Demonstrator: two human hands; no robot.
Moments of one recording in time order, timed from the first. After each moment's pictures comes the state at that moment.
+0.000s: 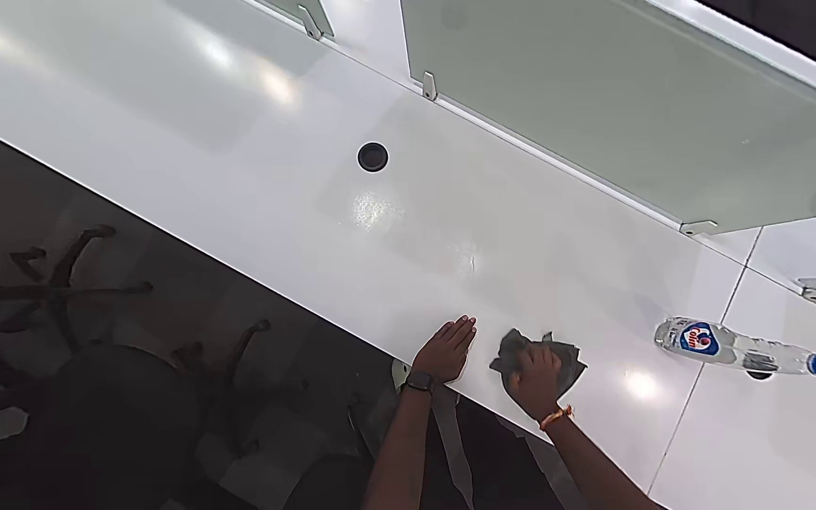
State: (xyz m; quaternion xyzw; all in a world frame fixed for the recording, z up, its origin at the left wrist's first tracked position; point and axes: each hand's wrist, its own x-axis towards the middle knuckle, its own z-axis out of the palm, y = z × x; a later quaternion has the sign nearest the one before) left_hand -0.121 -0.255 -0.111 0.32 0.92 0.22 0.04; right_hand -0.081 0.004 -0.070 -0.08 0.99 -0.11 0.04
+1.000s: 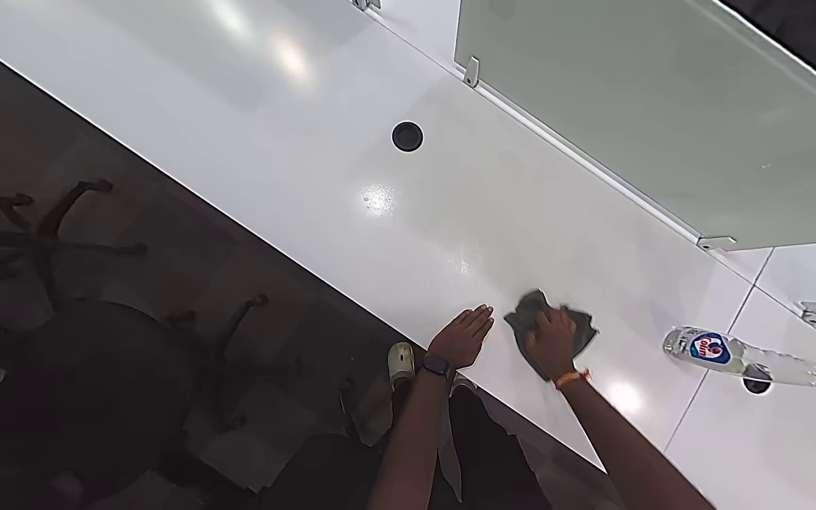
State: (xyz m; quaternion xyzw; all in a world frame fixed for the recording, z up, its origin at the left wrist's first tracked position) left_hand -0.122 -0.255 -0.112 0.31 0.91 0.26 0.06; right_hand -0.154 -0.003 -0.057 -0.09 0.99 -0.08 0.09
